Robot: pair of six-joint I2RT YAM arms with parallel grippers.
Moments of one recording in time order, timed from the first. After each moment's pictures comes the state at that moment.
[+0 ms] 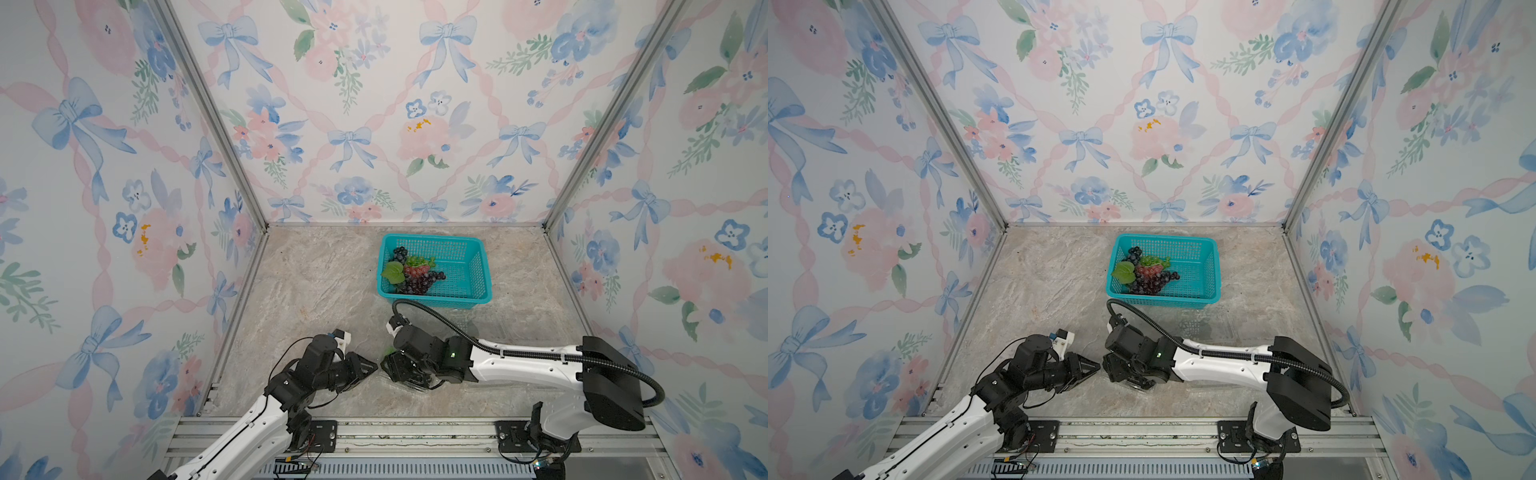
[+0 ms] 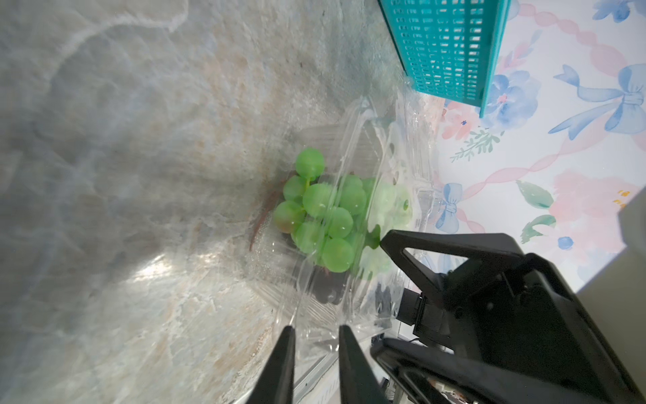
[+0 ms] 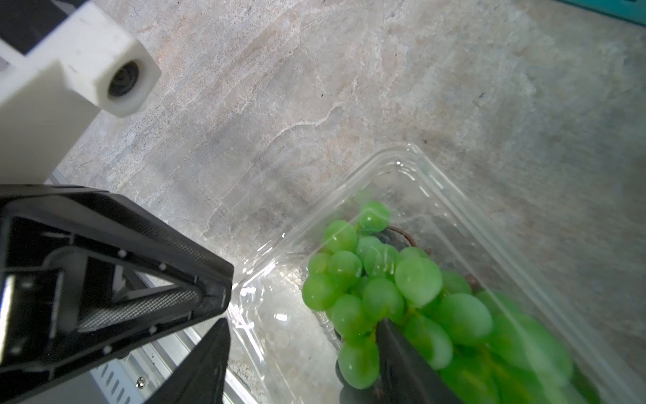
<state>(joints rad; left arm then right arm) -0.57 0.62 0.23 -0.32 0.47 -1.12 1.20 1.71 1.13 -0.34 0.08 0.68</state>
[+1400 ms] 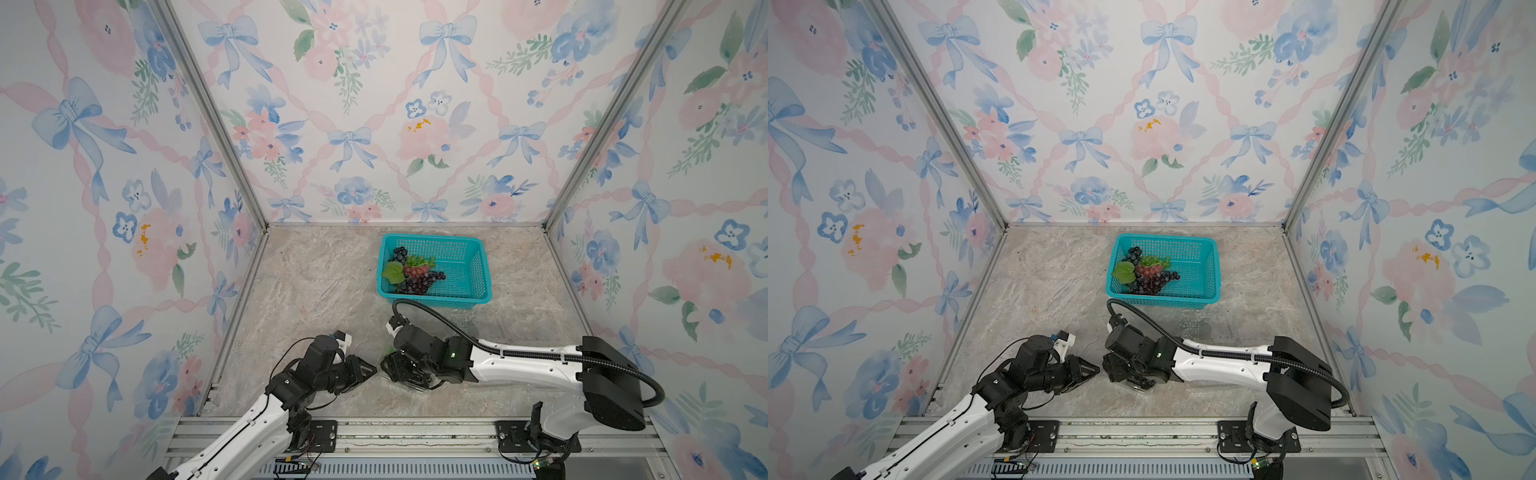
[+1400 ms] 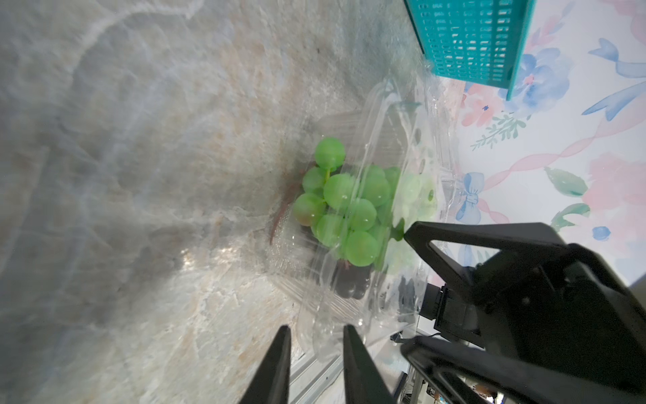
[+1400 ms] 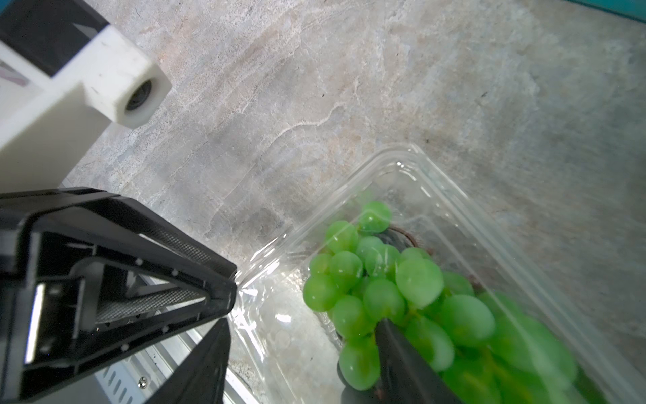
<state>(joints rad) -0.57 0.60 0.21 -0.34 0.47 -1.09 1.20 1.71 1.13 -0.34 0.08 0.68</state>
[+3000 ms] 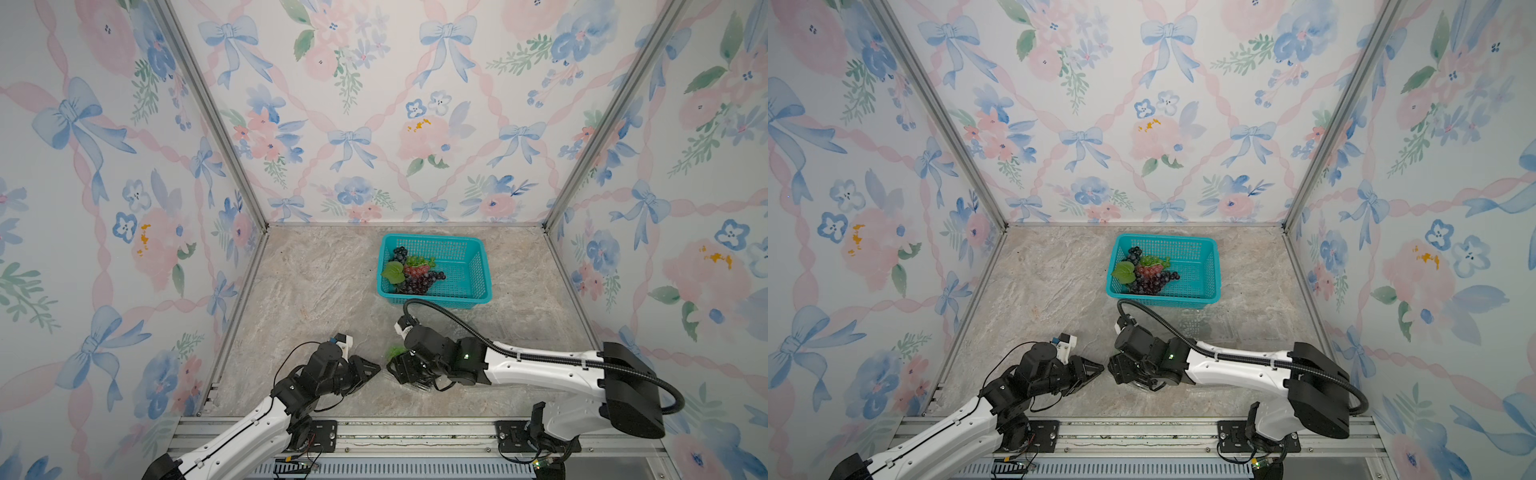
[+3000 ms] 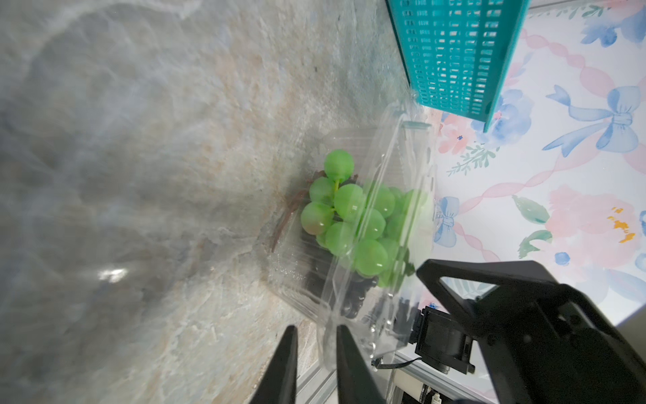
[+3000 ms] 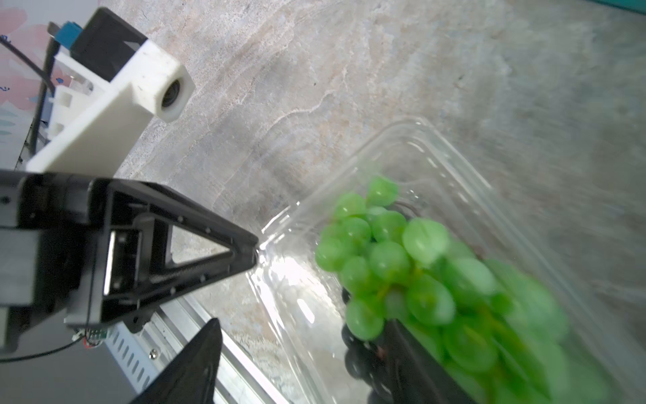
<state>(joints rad) -0.67 0.62 0.13 -0.13 0.35 -1.24 1.18 1.55 1.06 -0.40 0.06 0.70</state>
